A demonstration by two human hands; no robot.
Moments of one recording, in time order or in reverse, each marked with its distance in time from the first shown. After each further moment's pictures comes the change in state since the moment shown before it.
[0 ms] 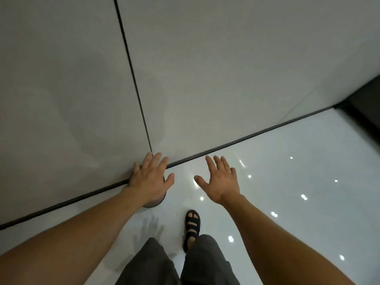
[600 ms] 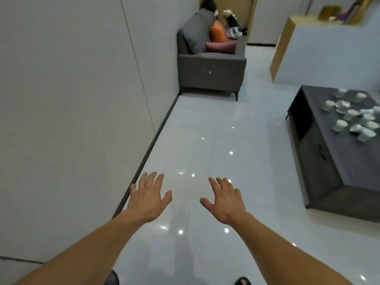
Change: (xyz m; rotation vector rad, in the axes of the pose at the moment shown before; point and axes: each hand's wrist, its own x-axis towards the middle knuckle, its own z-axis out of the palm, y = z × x) left_hand -0.080 0.340 -0.006 0.253 -0.015 0.765; right_hand -0.321 0.222 0.027 0.429 0.309 0.766
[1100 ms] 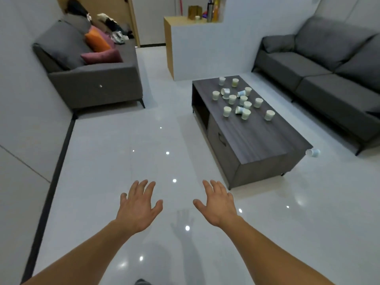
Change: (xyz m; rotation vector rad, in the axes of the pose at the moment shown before) left_hand 0.144 0.341 0.038 0.076 -0.077 0.490; right_hand -0.022 0.309 -0.100 0.153 0.160 0.513
